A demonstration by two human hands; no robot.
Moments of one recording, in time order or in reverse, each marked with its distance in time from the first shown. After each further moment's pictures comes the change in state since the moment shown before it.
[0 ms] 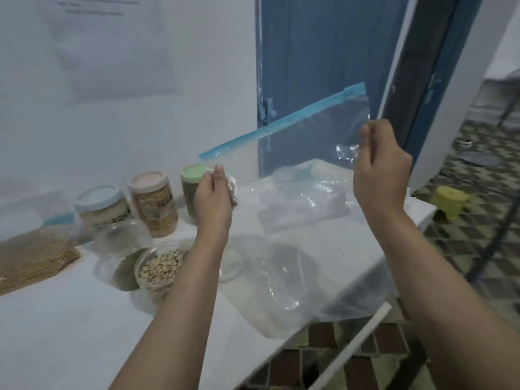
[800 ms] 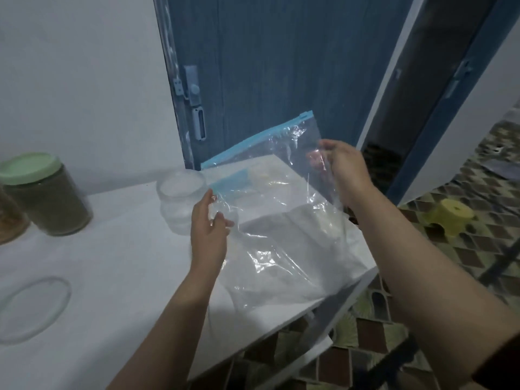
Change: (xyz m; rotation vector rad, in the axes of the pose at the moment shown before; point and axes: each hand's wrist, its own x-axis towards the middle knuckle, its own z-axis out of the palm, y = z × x) left_hand -0.011 -0.174 0.280 0.194 0.085 -0.123; right_hand 0.205 0.323 0.055 0.481 -0.577 0.767
